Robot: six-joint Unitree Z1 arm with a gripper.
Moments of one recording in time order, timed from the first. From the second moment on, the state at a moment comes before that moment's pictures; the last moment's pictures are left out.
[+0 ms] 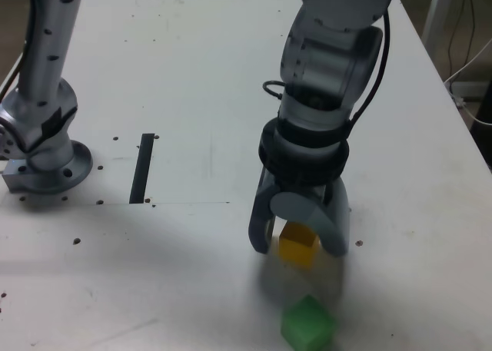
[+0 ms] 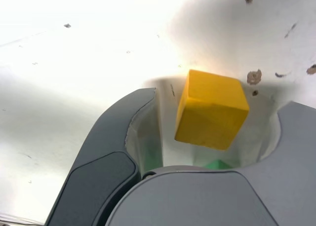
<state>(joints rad) -0.40 2.11 -1.57 1.16 -0.08 -0.20</state>
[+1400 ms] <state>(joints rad) -0.37 2.01 -1.61 1.23 0.02 -0.20</state>
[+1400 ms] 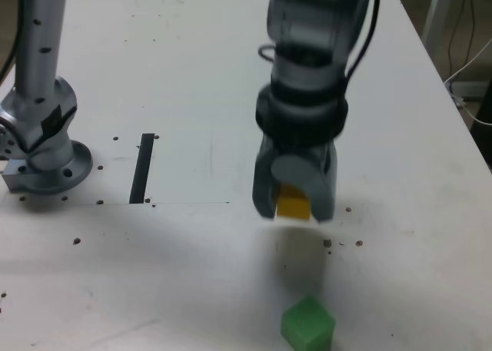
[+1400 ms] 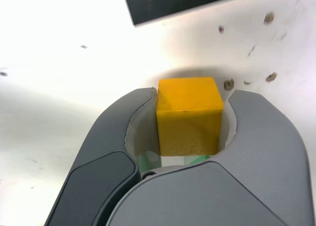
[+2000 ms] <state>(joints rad) -0.18 2.01 -1.64 1.30 0.07 -0.09</state>
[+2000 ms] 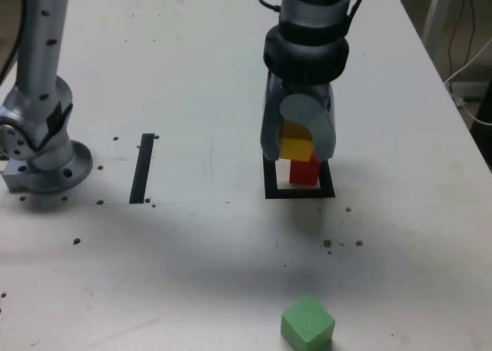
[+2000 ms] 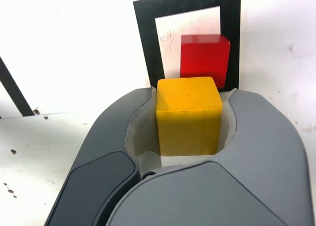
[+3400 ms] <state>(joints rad) -0.14 2.06 -1.63 1.25 0.10 -0.05</state>
